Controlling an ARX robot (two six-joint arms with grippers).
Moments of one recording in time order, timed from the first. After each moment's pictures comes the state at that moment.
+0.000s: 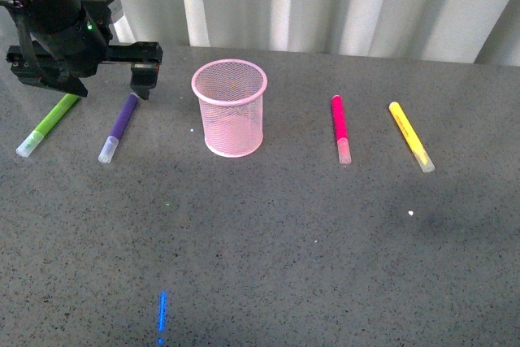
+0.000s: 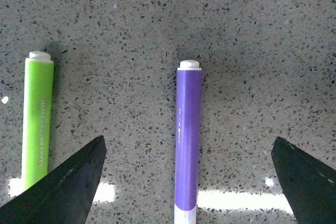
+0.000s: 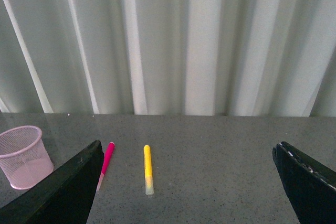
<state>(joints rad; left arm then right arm) -0.07 2.35 1.67 -0.41 -0.08 -0.04 0.00 0.00 0.02 0.00 0.00 0.00</state>
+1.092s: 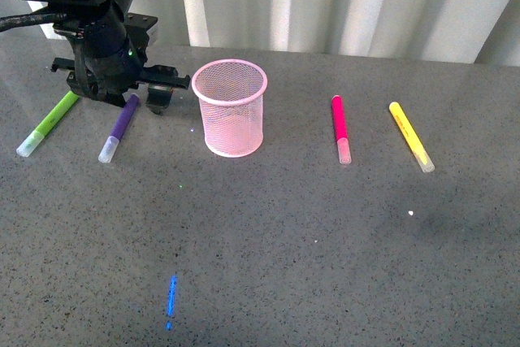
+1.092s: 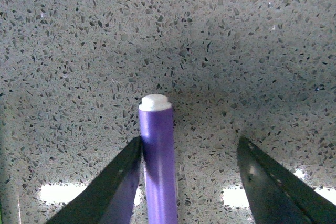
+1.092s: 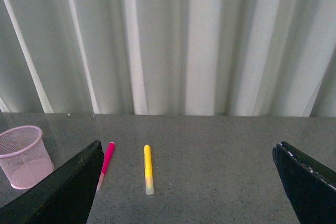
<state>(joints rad) -0.12 2.50 1.80 -0.41 -0.14 0.04 0.00 0.00 0.02 0.00 0.00 0.00</state>
